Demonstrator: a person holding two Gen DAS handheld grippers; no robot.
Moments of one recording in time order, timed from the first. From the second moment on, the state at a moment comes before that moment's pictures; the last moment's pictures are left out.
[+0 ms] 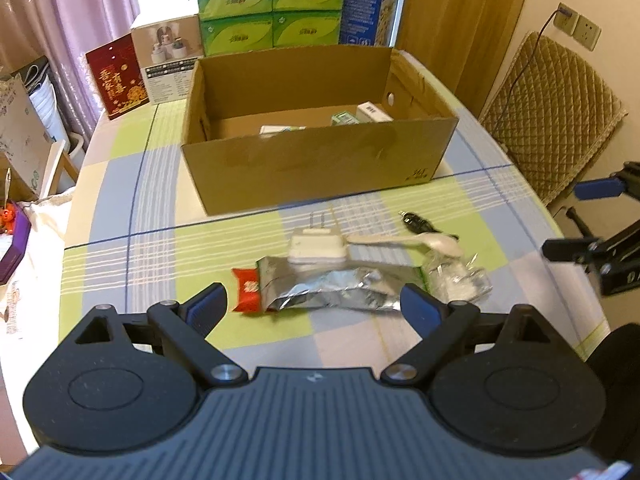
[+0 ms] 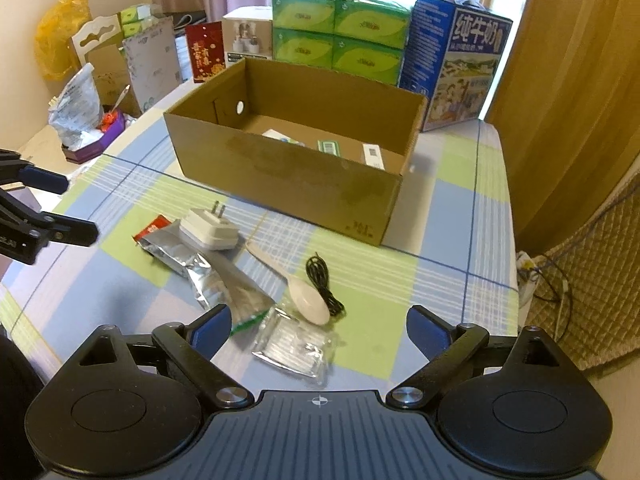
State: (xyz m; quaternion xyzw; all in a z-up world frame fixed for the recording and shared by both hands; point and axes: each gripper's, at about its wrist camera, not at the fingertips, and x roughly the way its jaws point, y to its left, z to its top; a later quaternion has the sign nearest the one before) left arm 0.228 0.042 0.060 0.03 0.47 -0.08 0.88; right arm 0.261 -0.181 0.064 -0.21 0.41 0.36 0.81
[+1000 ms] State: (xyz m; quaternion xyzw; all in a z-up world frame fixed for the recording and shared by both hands) left arm 0.243 0.018 -0.023 0.18 0.48 -0.20 0.83; right arm 0.281 -0.173 -0.022 -0.26 0.47 0.40 0.74
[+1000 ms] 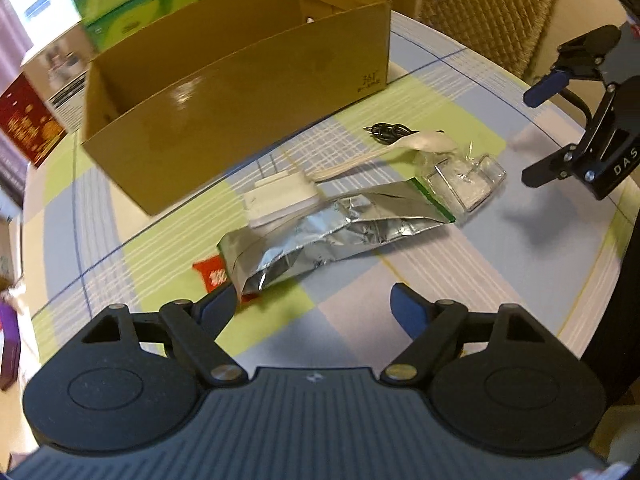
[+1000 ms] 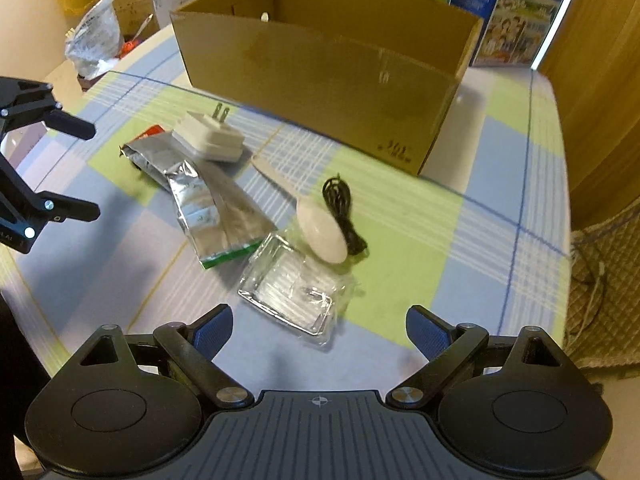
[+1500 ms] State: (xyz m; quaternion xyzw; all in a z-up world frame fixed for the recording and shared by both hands) left arm 0.283 0.007 -0.058 0.25 0.47 -0.29 0.80; right arm 0.299 -0.161 -0.058 -0.23 0.50 0.40 0.73
